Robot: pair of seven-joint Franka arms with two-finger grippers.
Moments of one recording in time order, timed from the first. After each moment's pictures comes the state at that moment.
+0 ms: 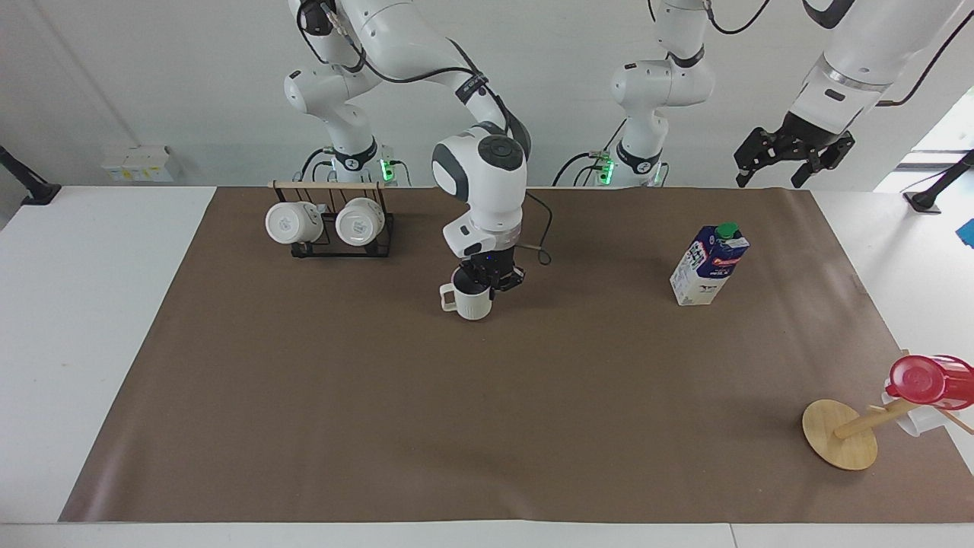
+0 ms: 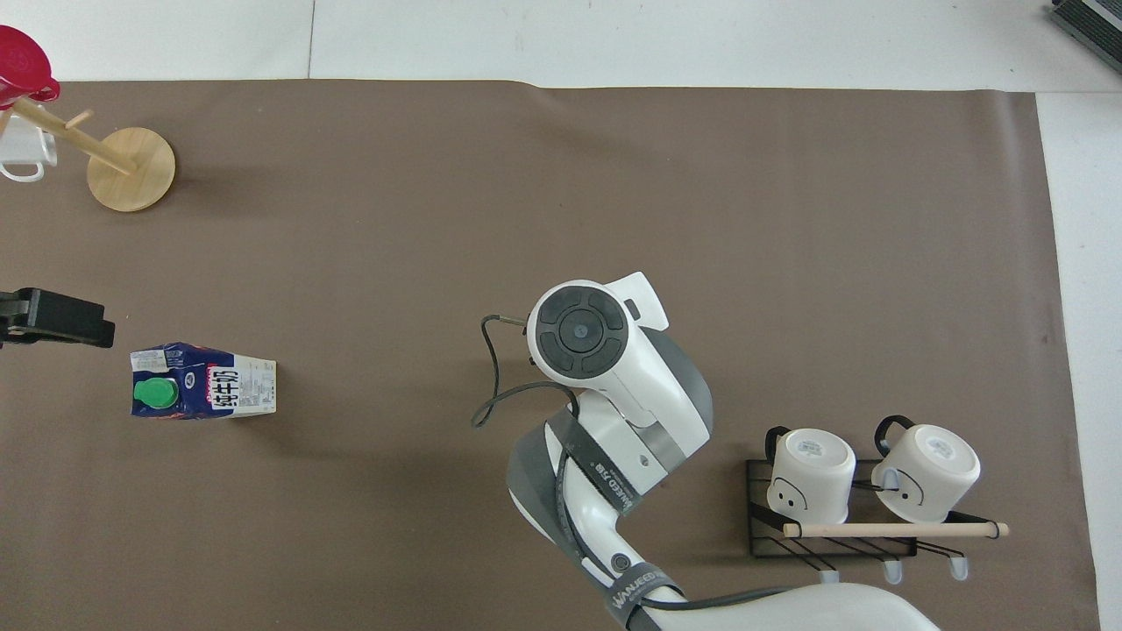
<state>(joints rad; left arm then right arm) -0.02 -0.10 -0.02 -1.61 -0.03 1.47 0.00 0.68 0.36 -0.08 -1.78 -0.07 2.19 0.96</state>
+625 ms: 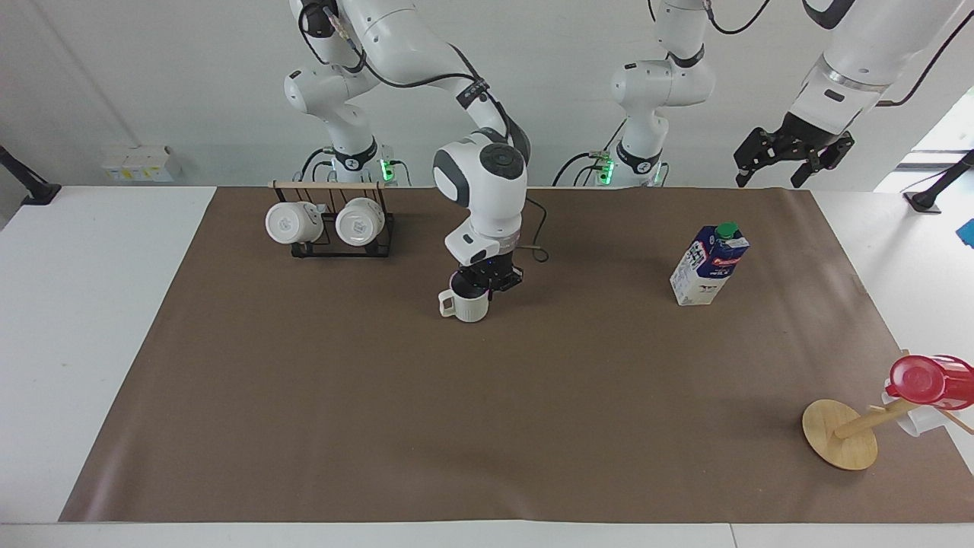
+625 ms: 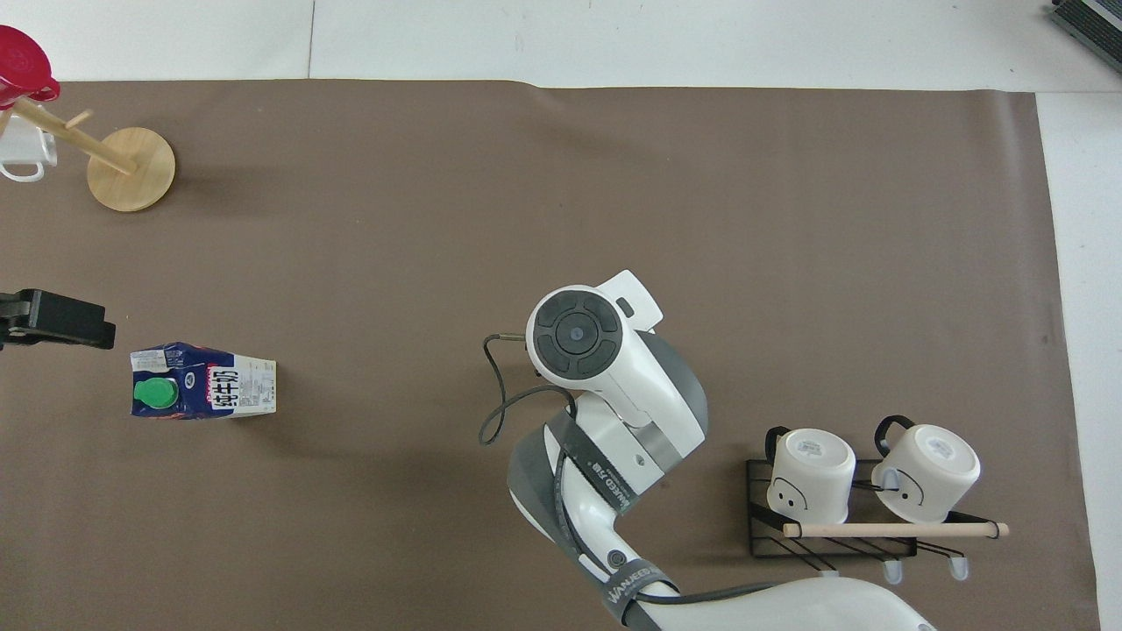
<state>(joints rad) -0.02 -0.10 -0.02 -1.61 -0.03 1.47 0.00 0.68 0.37 -0.07 -1.80 -0.07 2.19 0.82</state>
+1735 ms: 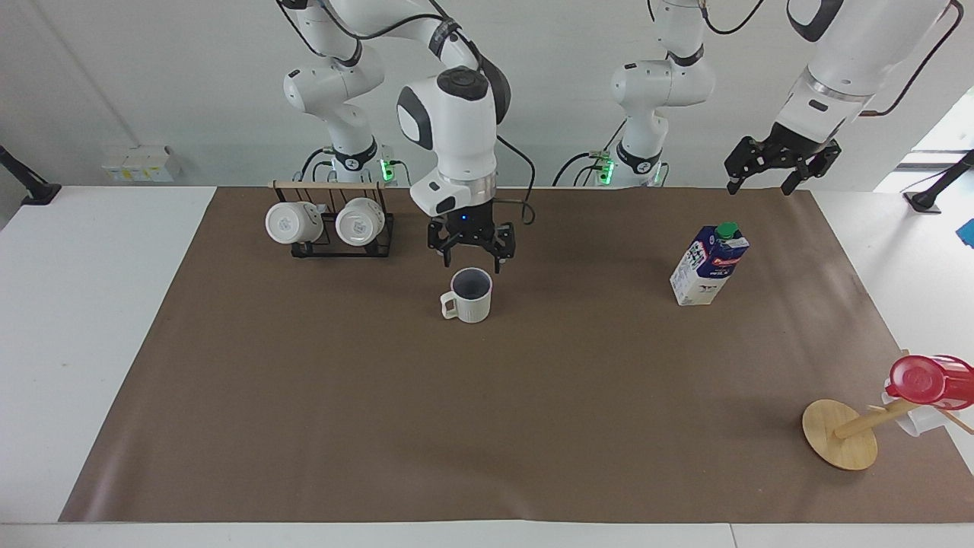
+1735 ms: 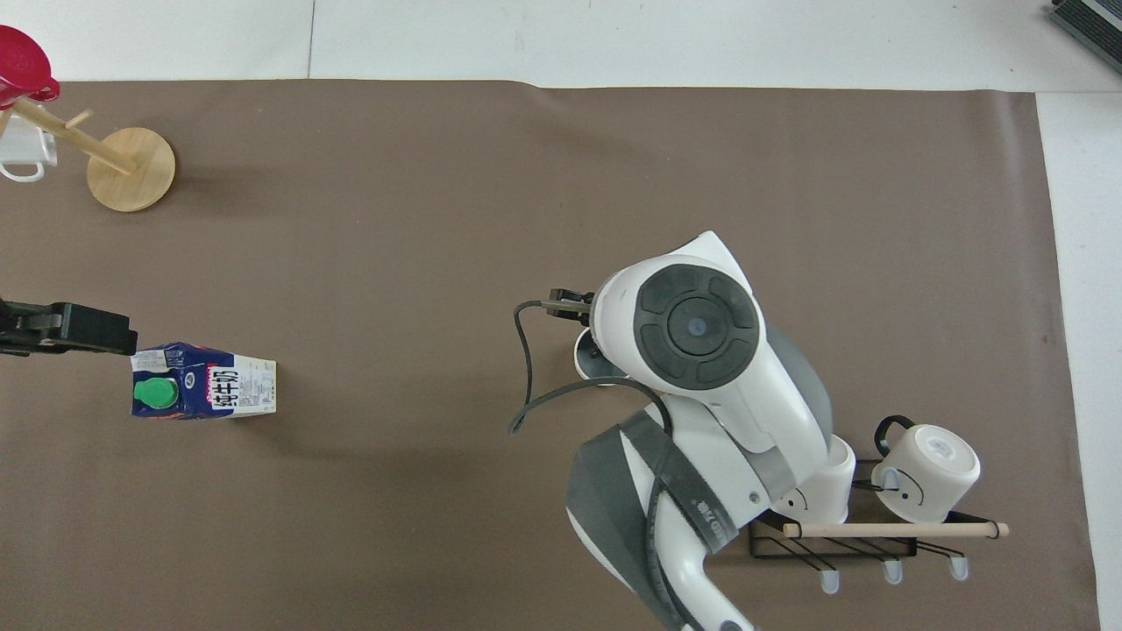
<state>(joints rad) -0.02 -0.14 -0.03 -1.73 -0.03 1.55 0.00 0.61 0.14 -0.08 -1.78 -0.07 2.08 0.78</state>
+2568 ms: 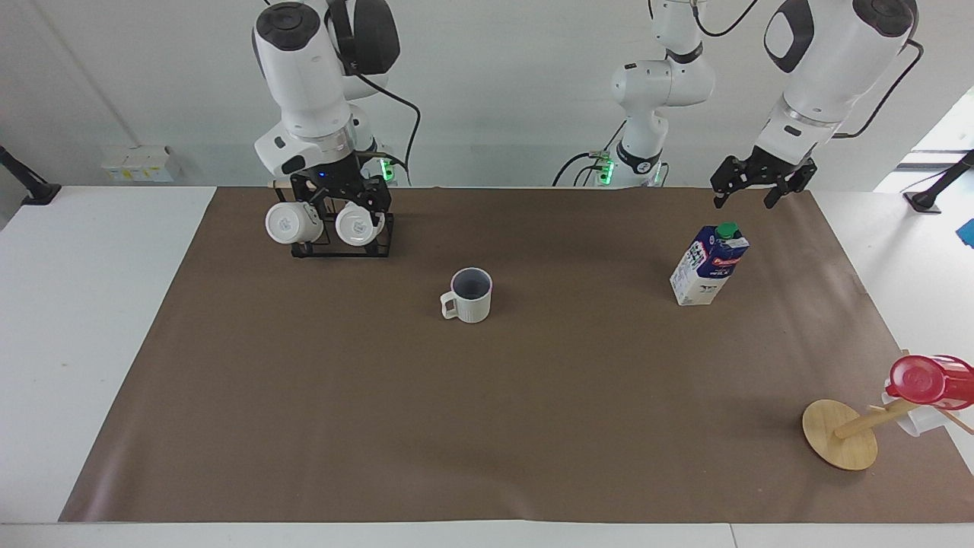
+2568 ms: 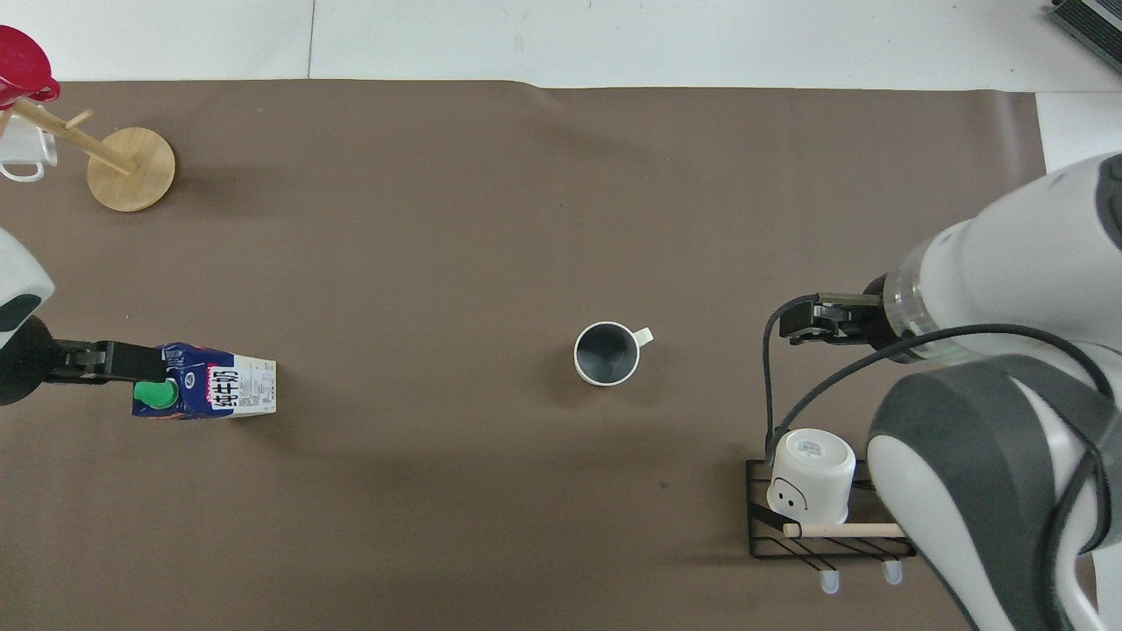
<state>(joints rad) -0.02 -0.22 -0.02 -1.95 -0.03 1.71 0.01 0.29 -0.06 -0.09 -1.80 -0.02 1.67 0.36</state>
